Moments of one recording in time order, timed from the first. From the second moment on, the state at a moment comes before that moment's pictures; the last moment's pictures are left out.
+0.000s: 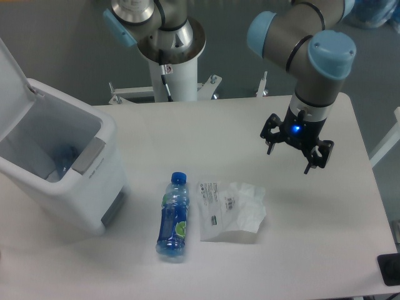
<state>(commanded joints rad) 2.74 -1.87 -1.61 -1.13 1.41 1.34</state>
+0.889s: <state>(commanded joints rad) 2.71 -1.93 -1.71 -0.90 1.34 1.26</state>
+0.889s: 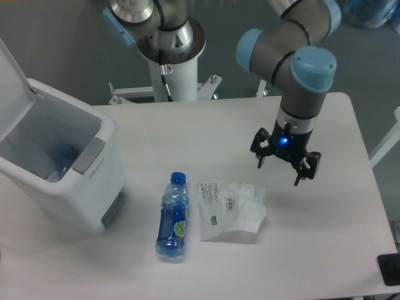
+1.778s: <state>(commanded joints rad) 2.60 -2.12 -1.53 -0.90 1.37 1.24</state>
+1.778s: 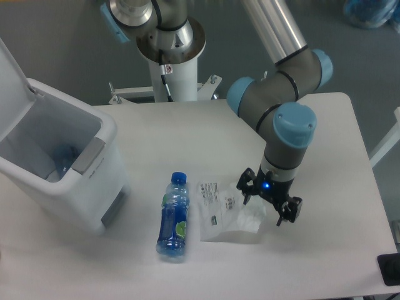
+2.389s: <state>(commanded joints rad) 2.54 -2.17 -1.47 -1.02 1.37 1.20</state>
